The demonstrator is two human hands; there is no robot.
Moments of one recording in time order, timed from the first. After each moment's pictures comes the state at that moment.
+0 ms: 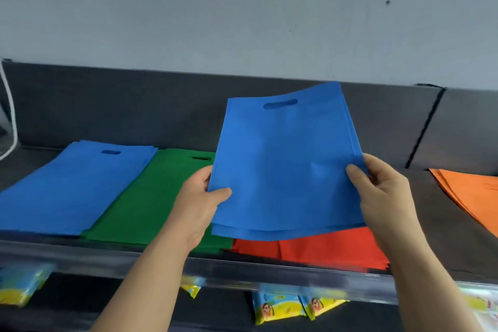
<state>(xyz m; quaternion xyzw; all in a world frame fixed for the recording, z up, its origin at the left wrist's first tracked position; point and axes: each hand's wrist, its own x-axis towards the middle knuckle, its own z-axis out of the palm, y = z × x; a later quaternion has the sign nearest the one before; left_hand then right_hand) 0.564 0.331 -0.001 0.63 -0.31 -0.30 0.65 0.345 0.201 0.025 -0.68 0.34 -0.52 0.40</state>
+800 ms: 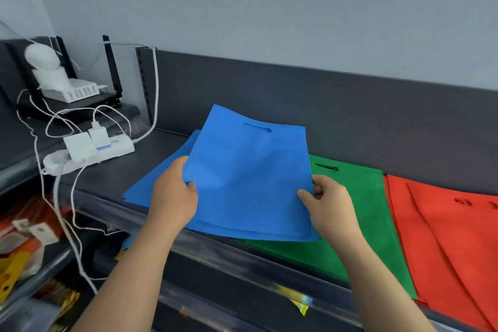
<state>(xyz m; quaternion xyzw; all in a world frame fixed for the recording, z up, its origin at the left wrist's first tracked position) 0.804 0.502 -0.021 0.86 -0.22 0.02 0.47 0.646 0.311 -0.032 -0.80 0.34 -0.29 0.40</state>
